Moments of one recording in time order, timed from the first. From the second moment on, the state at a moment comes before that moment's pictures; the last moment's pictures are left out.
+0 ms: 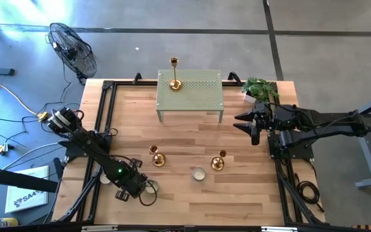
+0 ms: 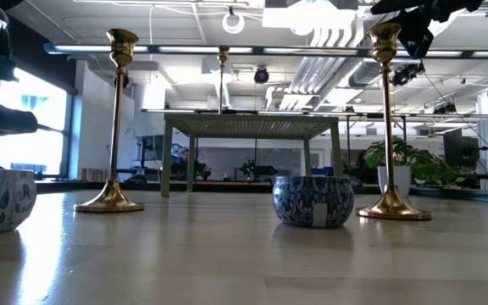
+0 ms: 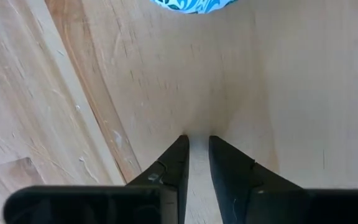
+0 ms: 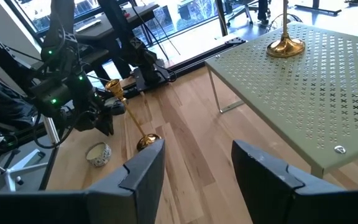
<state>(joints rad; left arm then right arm) -0.74 1.60 0.84 -0.67 0.01 -0.45 0.03 0.62 0.66 -0.32 0.19 0.40</state>
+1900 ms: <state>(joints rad) -0.74 1.59 0.84 -0.66 -0.03 -0.71 0.03 0.62 0.66 -0.36 0.23 0.40</state>
